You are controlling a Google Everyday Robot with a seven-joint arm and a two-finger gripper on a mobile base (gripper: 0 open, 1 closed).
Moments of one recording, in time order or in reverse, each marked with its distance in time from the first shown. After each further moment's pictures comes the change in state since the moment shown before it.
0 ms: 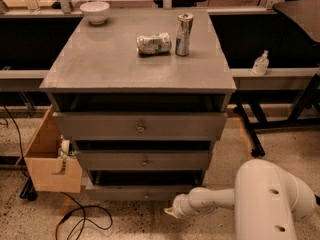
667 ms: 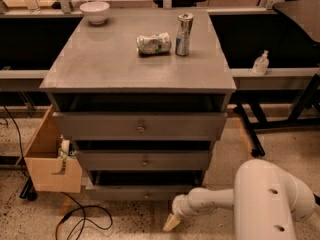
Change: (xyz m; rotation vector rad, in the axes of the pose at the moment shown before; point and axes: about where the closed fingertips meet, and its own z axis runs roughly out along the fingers) arm -0.001 0.003 0.002 -0.005 -0.001 0.000
